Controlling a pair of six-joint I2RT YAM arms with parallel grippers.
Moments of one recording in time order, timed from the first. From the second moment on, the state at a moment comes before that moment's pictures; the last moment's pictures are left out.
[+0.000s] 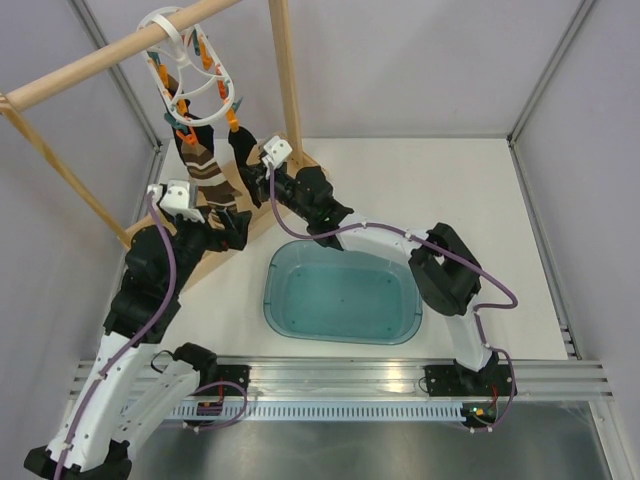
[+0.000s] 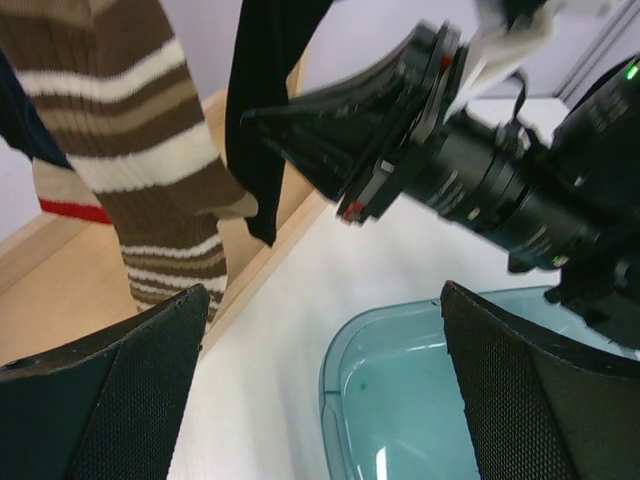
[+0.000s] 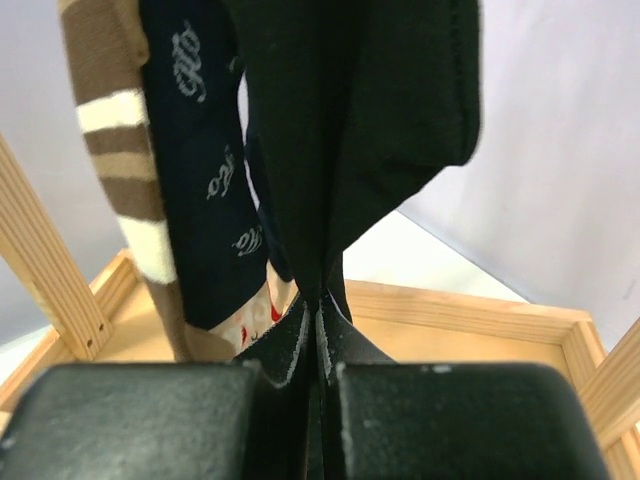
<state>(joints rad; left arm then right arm) -0.38 0.62 0.88 -0.36 -0.08 -0.19 0.88 2.08 1.61 0.67 -0.04 0.00</state>
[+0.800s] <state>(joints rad) -0.15 0.90 1.11 -0.14 0.28 -0.21 0.97 1.91 1.47 0.64 -0.02 -0.07</state>
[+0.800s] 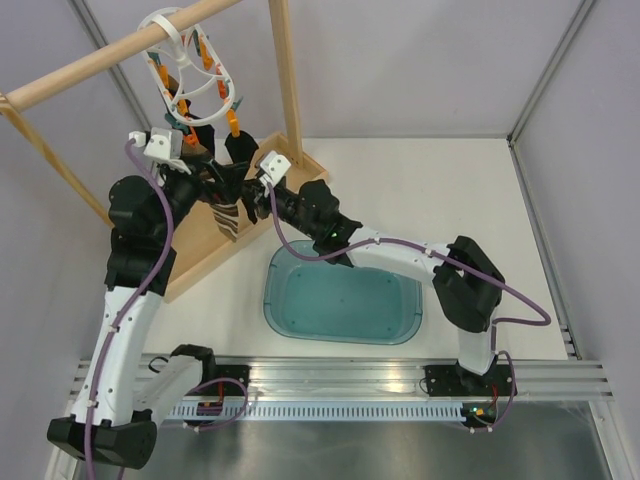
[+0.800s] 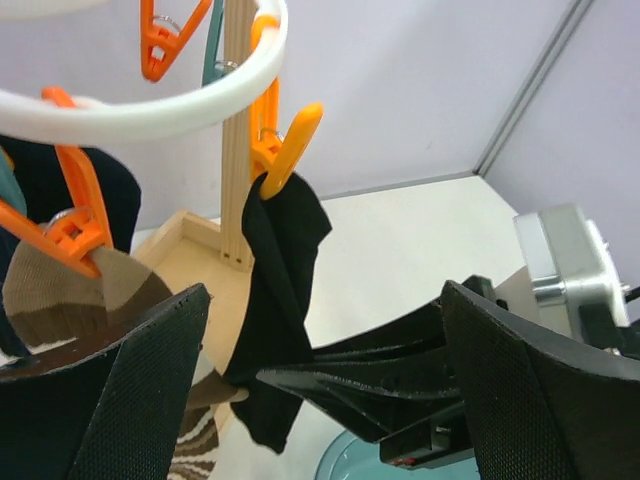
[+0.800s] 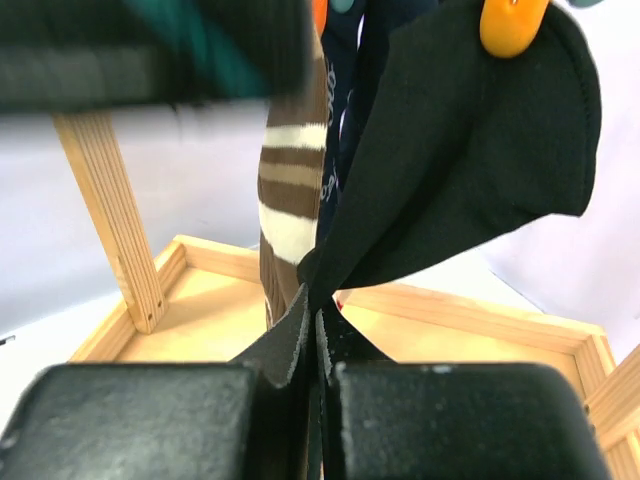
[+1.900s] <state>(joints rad) -0.04 1.11 1.13 0.25 0.71 -0.37 0.98 1.86 1.41 0.63 -0.03 -0.08</state>
